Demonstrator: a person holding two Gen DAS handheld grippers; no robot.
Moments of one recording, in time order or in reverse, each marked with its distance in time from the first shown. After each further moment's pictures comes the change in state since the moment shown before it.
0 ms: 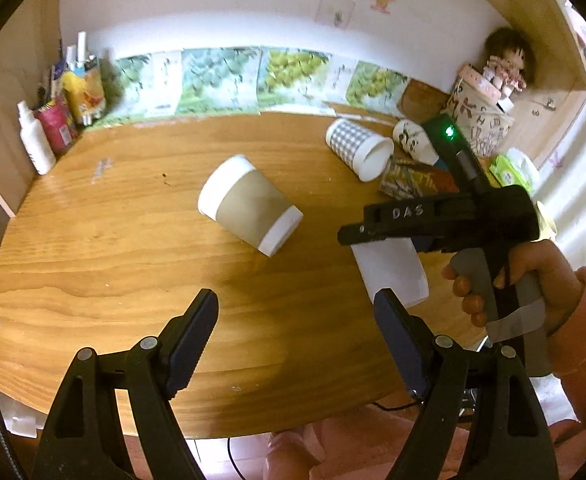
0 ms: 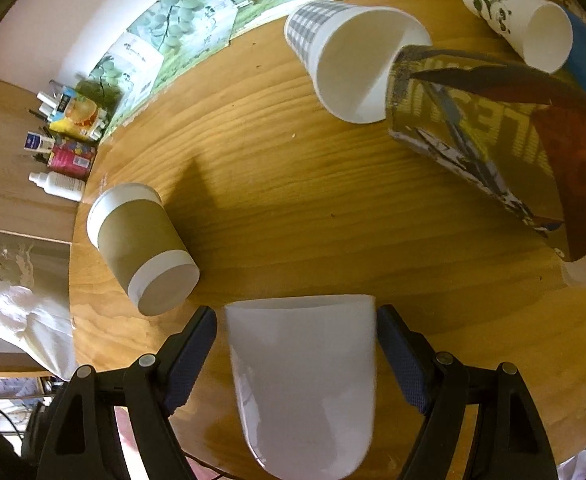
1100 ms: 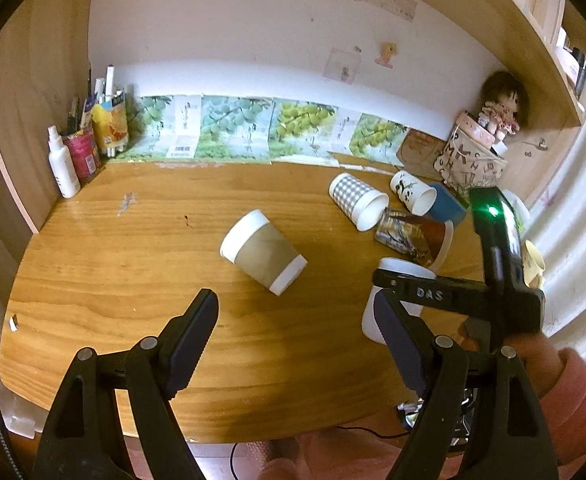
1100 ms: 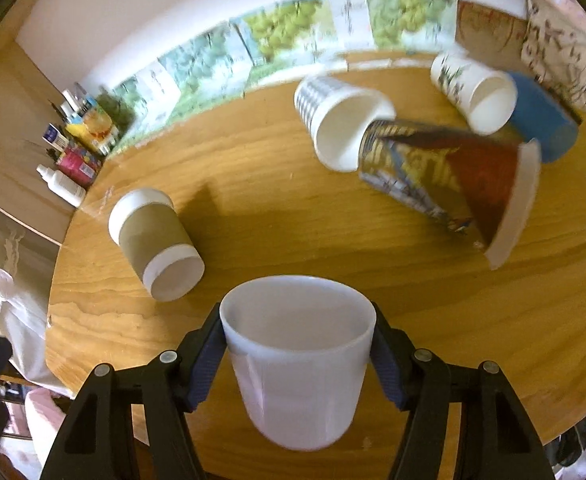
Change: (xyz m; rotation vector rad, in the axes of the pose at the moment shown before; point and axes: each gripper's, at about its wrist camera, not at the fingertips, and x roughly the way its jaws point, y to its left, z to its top) left arm -0.048 0.006 0.010 -0.040 -0.142 0.004; right arm -0.054 0.017 -0.042 -0.089 -0.263 -0.127
